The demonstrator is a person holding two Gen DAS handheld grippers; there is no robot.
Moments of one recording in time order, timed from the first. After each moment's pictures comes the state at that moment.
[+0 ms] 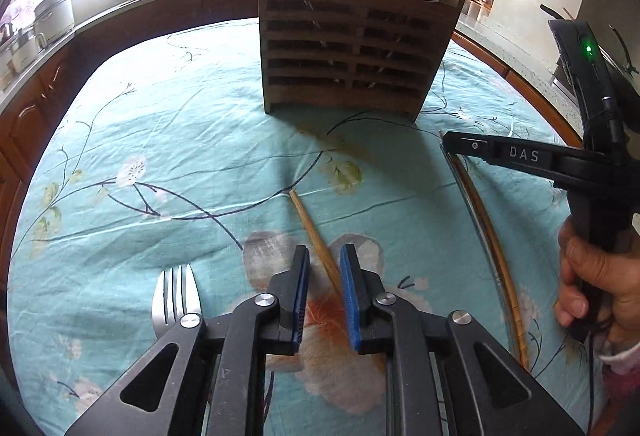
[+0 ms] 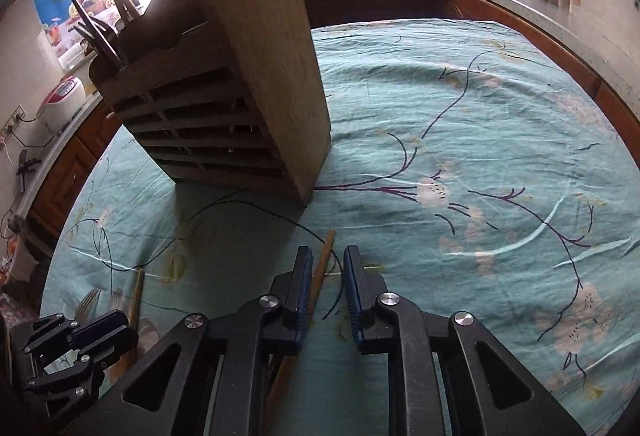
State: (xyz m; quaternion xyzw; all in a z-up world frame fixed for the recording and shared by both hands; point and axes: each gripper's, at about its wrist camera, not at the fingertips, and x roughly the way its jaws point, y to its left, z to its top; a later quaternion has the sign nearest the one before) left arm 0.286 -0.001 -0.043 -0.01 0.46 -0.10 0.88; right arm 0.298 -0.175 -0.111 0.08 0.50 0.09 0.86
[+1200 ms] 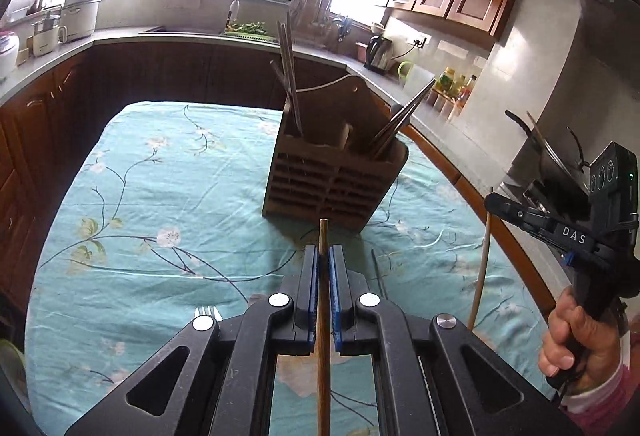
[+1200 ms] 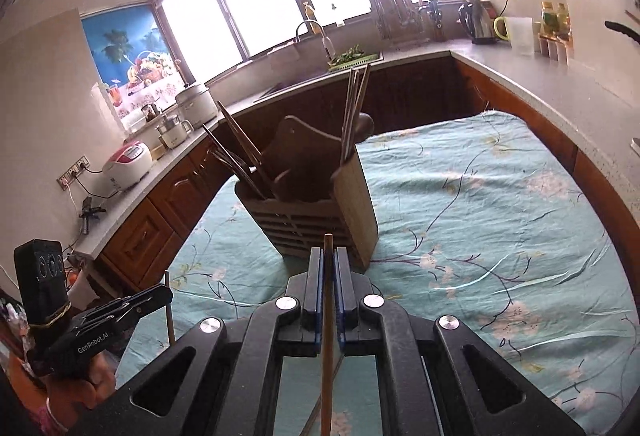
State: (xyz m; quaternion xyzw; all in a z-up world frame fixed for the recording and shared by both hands) left arm 0.225 0.052 0.057 -0.12 0.33 -0.14 0.92; right arm 0.228 -0.220 0.037 0.16 0.35 0.15 0.91
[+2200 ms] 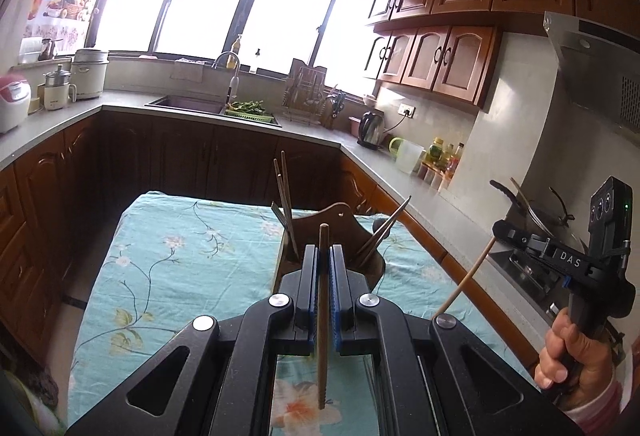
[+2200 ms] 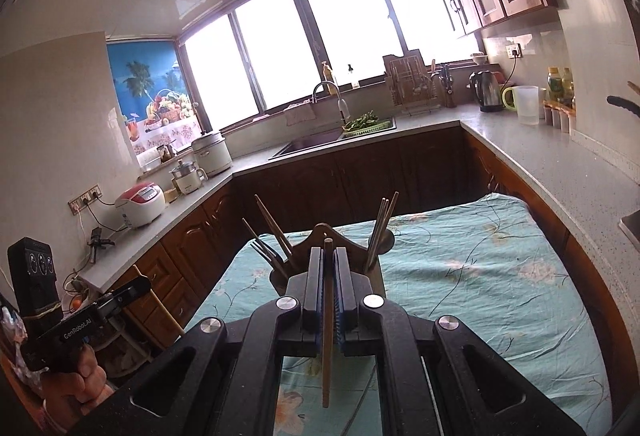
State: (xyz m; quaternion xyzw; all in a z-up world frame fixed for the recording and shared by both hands) left arm 0.196 0.081 0.129 -0.13 0.22 -0.13 0.96; right arm 0.240 -0.219 0.115 0.14 0.26 0.15 0.94
